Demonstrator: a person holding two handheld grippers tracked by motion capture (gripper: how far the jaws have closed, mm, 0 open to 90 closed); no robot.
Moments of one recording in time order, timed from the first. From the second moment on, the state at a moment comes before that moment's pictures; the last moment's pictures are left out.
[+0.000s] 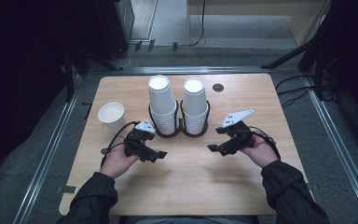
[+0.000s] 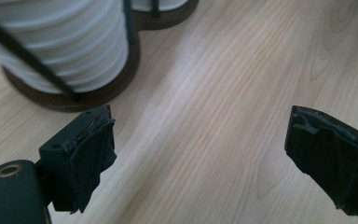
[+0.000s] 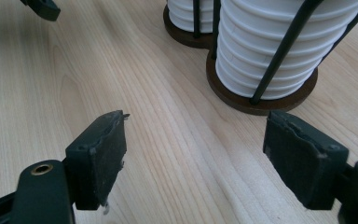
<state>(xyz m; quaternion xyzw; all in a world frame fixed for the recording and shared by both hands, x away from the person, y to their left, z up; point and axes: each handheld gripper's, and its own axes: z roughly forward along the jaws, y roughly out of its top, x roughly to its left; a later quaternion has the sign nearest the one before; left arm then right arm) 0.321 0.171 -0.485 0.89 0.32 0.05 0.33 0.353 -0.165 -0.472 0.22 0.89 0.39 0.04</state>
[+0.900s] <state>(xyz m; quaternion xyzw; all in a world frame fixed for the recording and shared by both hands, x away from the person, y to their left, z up) 0.326 0.120 -0.497 0.92 0.25 0.03 0.31 0.336 -0.174 -0.477 0.24 0.89 0.38 0.04</state>
